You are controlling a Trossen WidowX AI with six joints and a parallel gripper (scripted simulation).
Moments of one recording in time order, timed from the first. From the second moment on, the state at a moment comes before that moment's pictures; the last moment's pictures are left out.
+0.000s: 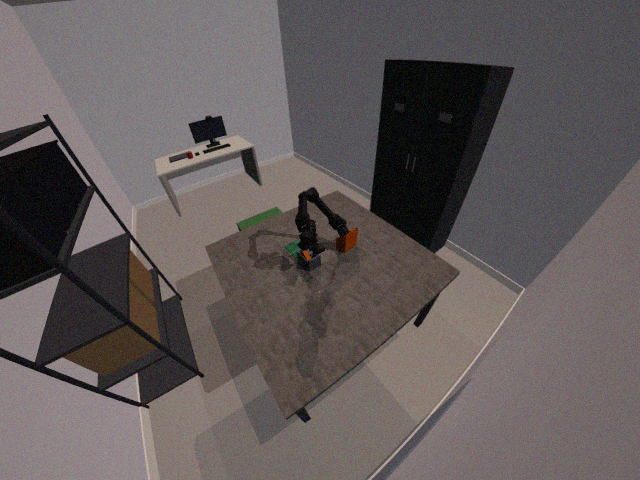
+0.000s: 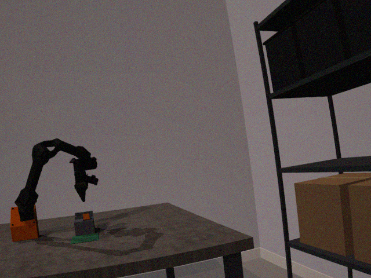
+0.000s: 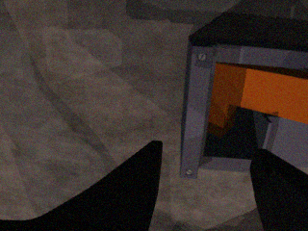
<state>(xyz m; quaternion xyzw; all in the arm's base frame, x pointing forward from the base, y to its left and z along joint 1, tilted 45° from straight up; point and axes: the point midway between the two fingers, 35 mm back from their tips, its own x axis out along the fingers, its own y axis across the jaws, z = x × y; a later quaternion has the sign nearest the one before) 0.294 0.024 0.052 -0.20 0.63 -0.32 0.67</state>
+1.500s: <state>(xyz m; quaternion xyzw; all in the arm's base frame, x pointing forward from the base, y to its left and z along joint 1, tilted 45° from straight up) 0.289 -0.048 -0.021 -0.20 0.64 -0.33 0.67</state>
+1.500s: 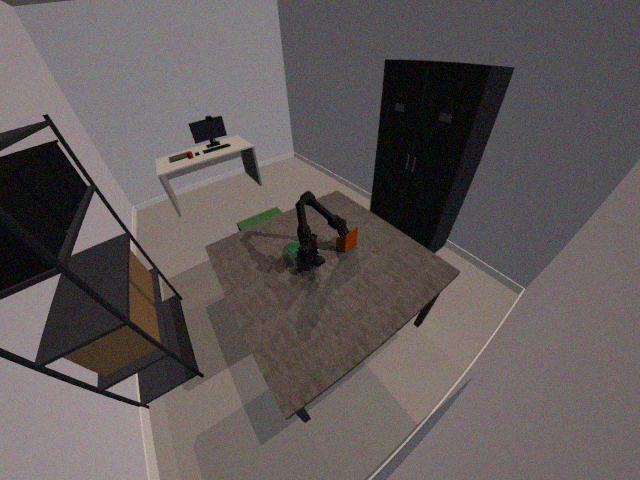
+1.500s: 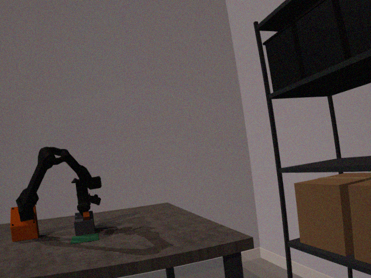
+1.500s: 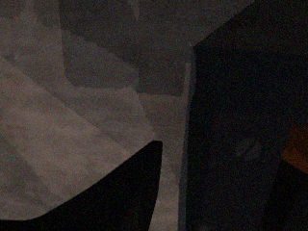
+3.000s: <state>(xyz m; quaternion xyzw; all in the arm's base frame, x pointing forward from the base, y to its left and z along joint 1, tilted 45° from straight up) 0.294 0.024 0.052 -0.20 0.64 -0.33 0.67</state>
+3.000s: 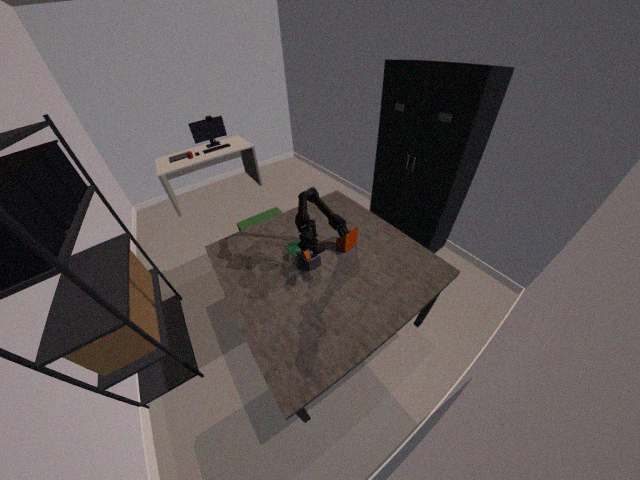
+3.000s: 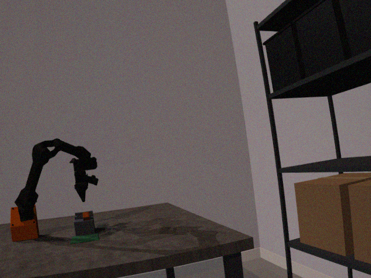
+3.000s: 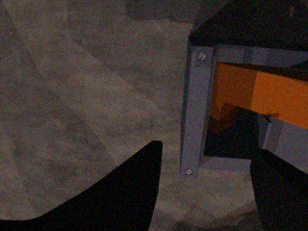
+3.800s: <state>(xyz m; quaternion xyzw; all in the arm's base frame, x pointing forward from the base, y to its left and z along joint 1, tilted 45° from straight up) 0.294 0.015 0.063 -0.09 0.57 -0.43 0.69</state>
